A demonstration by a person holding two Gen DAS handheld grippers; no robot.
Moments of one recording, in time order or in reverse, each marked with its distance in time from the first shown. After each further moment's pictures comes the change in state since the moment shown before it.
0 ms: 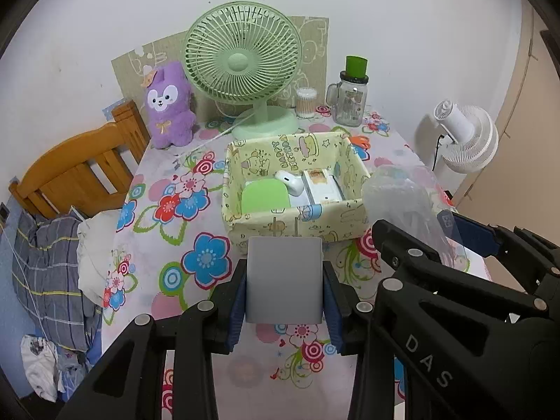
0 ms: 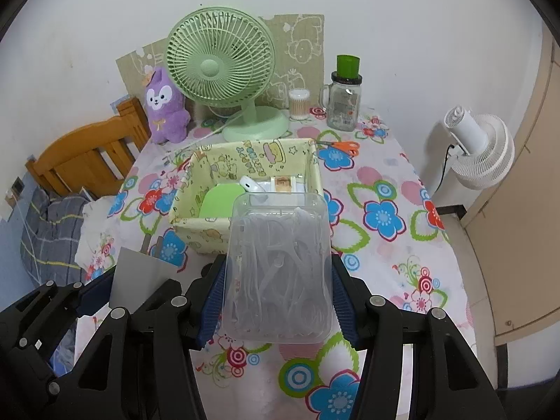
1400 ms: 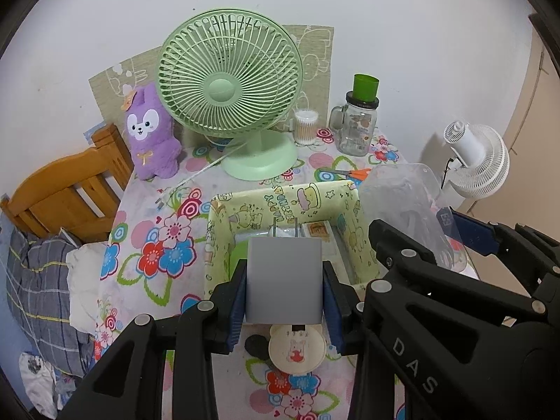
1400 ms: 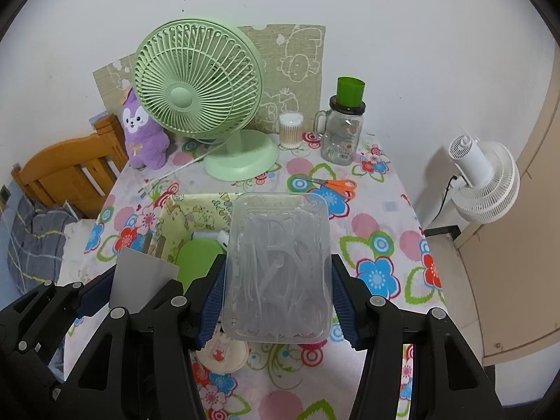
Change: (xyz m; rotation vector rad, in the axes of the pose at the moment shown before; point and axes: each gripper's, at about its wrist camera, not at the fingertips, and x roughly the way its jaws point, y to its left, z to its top) left arm 0.051 -0.003 0.078 -0.001 -0.018 -0.012; right arm 0.056 -0.015 0.084 -0.023 -0.006 -0.039
